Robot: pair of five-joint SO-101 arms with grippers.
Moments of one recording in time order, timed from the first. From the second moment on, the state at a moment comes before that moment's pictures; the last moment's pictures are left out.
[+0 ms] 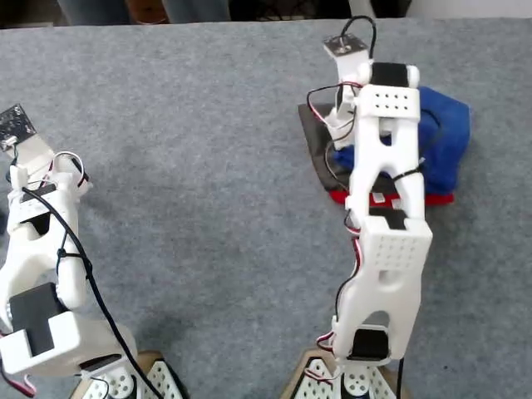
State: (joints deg) left arm -28.6 -4.2 41.5 16.5 10.2; right arm 3.5 38.9 -42.0 93.3 23.9
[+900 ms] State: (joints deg) left arm -27.2 -4.6 41.9 16.5 10.2; right arm 4.6 39.2 -50.1 99.1 24.0
